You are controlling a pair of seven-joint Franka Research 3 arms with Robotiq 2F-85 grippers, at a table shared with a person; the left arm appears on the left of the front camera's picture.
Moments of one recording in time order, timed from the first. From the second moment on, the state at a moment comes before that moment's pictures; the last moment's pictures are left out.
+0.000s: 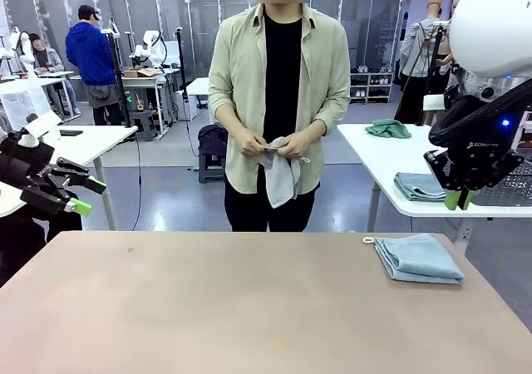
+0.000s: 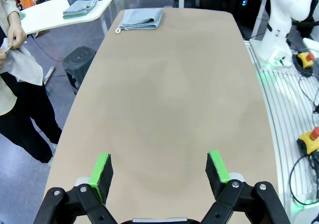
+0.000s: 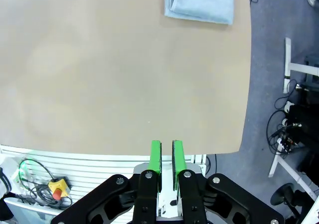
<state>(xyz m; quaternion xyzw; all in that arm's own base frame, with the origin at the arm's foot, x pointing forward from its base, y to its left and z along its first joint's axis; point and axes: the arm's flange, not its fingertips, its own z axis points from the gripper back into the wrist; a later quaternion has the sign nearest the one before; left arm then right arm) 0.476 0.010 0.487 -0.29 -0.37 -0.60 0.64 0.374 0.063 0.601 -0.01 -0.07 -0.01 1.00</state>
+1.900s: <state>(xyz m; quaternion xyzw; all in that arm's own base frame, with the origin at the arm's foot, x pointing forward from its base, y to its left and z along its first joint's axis) 0.476 0.010 0.487 -0.29 -0.37 -0.60 0.64 0.363 0.063 0.612 0.02 -0.08 -0.02 1.00</state>
